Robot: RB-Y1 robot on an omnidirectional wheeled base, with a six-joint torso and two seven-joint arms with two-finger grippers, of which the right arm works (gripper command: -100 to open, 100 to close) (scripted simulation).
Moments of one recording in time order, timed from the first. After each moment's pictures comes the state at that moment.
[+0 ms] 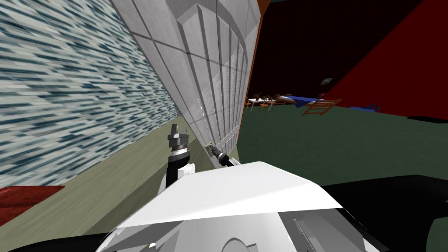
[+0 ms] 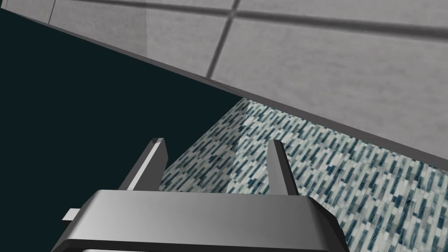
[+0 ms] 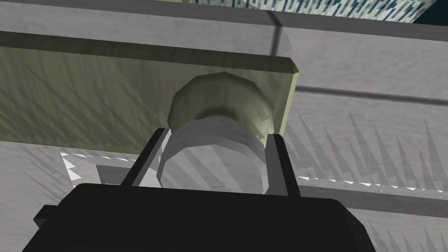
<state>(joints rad) 0.07 0.00 0.71 -1.32 0.23 -0.29 -0.13</state>
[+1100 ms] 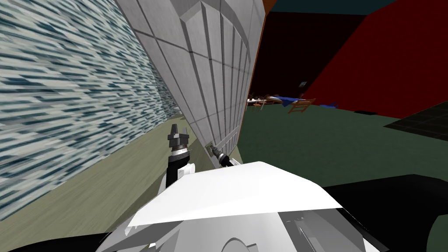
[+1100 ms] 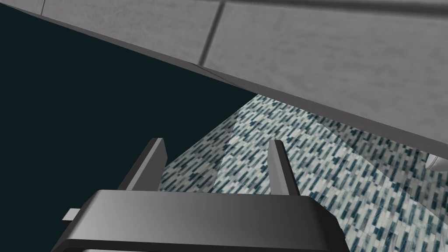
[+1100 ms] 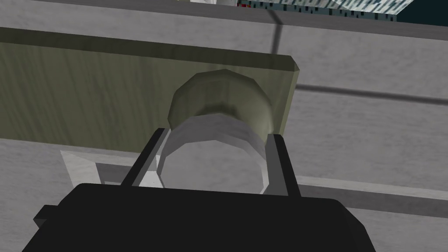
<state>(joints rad) 0.10 0.00 0.70 -1.35 0.22 -0.29 -0.11</state>
